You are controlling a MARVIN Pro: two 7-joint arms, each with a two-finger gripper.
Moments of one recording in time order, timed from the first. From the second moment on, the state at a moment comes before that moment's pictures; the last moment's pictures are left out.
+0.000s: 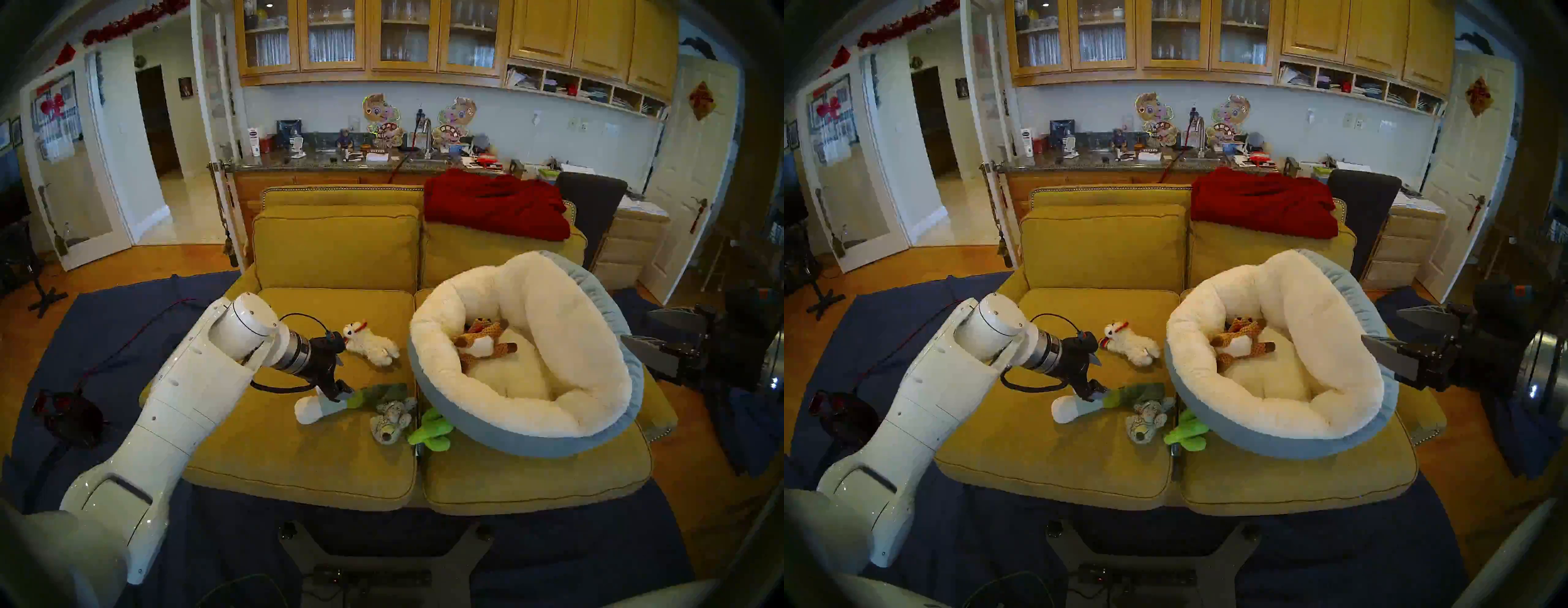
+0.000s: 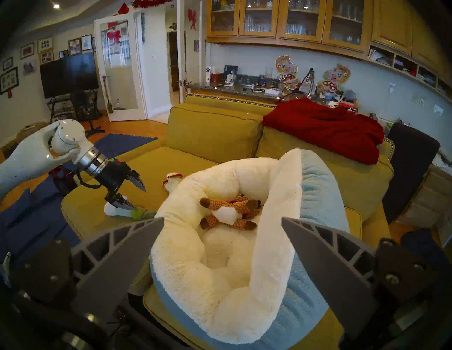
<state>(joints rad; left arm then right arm) 1.17 -1.12 -1.23 -1.45 0.36 0.58 -1.16 -2.33 -1.03 2.85 -2.44 0.78 0.86 0.97</state>
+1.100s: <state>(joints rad) 1.20 -1.10 -1.20 -1.40 0.41 0.54 -1.16 -2.33 -1.03 2.85 -2.44 0.78 0.86 0.97</state>
